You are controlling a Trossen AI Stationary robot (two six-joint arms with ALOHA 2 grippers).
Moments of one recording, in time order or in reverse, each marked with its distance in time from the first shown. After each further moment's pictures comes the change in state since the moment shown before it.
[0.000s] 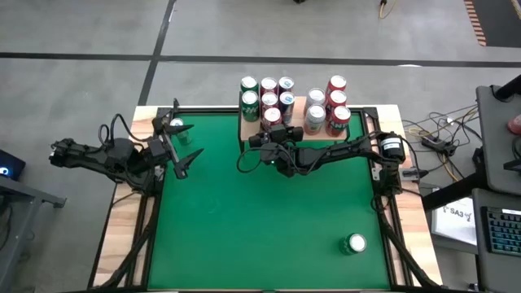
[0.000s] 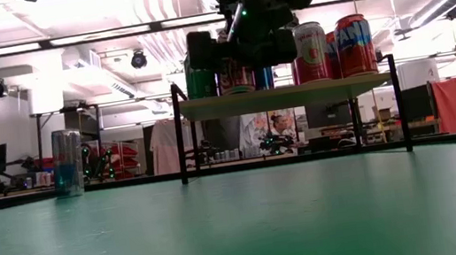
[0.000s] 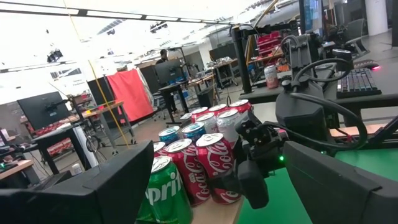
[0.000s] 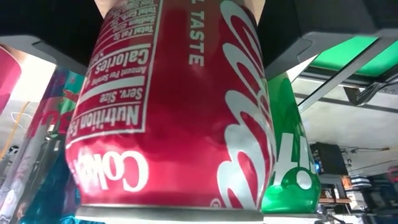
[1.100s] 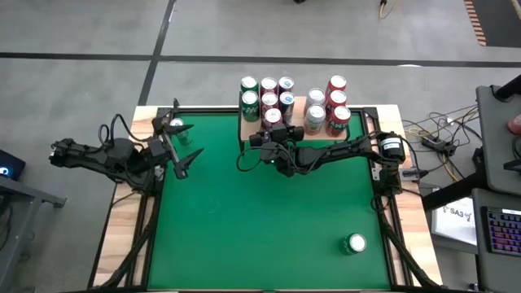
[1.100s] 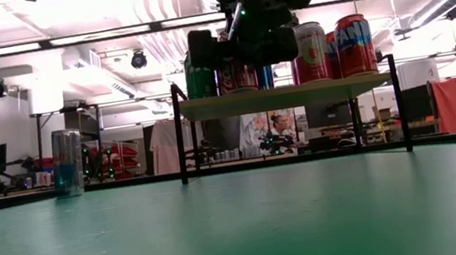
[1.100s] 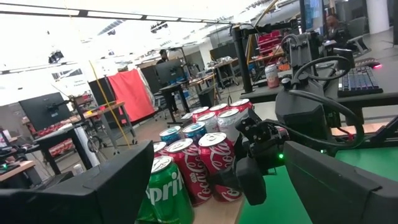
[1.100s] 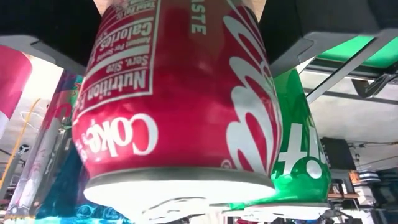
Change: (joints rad) left arm 0.000 0.000 0.000 0.000 -0.003 0.007; right arm -0.001 0.000 0.005 0.001 0.031 -0.001
